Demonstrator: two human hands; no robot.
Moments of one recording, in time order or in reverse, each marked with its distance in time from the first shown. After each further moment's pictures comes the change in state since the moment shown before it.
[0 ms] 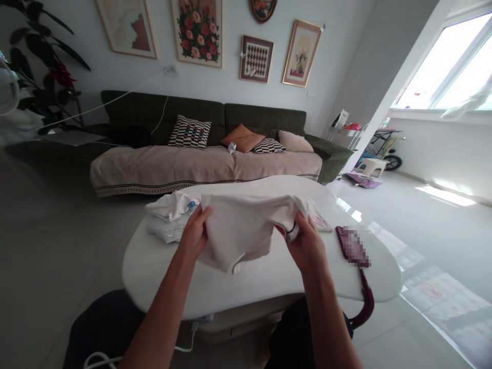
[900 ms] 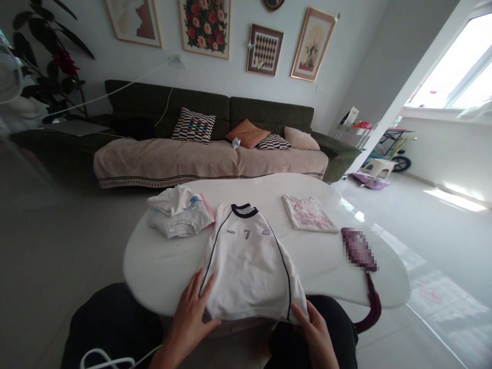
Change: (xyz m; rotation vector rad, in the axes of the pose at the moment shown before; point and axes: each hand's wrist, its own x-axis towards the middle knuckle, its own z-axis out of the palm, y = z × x) left_hand -0.128 -0.132 -0.100 1.418 -0.281 0.152; right_hand -0.122 0.099 -0.137 -0.457 0.108 0.587
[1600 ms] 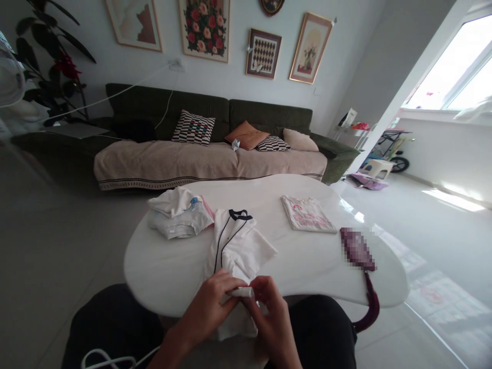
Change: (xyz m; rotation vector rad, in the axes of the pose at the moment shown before) left_hand 0.035 0.096 -0.088 -0.489 -0.165 0.249; right_hand -0.050 -0.065 0.100 -0.333 -0.268 -0.616
